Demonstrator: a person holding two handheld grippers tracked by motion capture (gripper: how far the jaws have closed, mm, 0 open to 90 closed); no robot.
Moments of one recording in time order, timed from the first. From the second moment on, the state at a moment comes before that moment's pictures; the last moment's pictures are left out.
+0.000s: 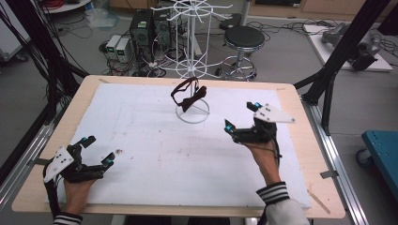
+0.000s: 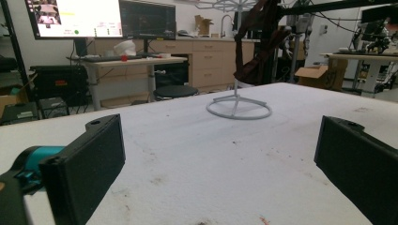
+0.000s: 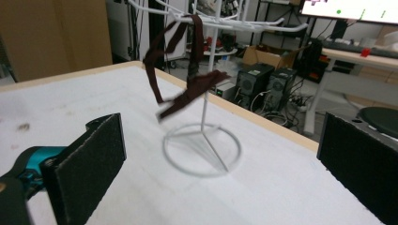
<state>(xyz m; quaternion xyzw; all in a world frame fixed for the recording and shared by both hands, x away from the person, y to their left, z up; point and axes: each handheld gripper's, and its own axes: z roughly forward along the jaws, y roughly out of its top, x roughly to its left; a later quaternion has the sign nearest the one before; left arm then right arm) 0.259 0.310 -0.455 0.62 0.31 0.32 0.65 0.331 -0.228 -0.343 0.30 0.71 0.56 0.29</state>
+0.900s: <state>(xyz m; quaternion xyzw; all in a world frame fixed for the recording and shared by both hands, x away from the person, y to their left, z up) 0.259 0.309 -0.455 0.62 0.31 0.32 0.65 0.256 -0.291 -0.453 0.34 0.62 0.62 0.33</state>
